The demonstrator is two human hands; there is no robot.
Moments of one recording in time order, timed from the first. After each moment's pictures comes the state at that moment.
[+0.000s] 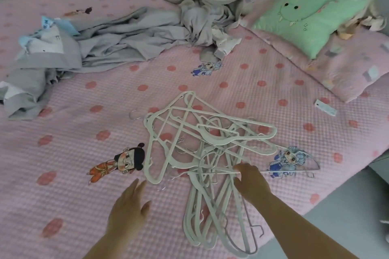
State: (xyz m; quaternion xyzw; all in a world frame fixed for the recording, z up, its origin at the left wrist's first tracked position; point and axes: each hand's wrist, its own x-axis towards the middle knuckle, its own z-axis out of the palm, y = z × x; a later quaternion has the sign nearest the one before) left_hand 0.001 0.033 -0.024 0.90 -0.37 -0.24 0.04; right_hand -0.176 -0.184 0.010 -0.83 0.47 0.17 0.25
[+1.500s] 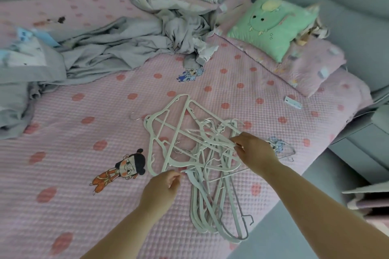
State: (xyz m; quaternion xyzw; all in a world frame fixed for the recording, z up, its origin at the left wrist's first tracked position) left_hand 0.003 0.004 0.036 0.79 -0.44 -0.32 0.28; right_hand -0.154 -0.159 0.114 -0.90 0.42 0.04 0.12
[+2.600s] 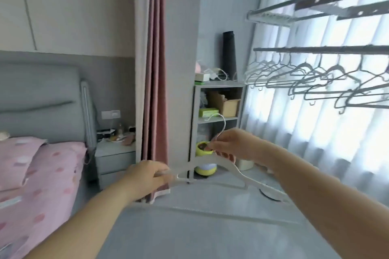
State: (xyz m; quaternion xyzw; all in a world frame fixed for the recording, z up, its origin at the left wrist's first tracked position) left_hand -0.497 0.114 0.350 0.25 -0.94 -0.22 0.10; right_hand -0.660 0.260 0.423 -0.50 0.80 -0.29 0.16
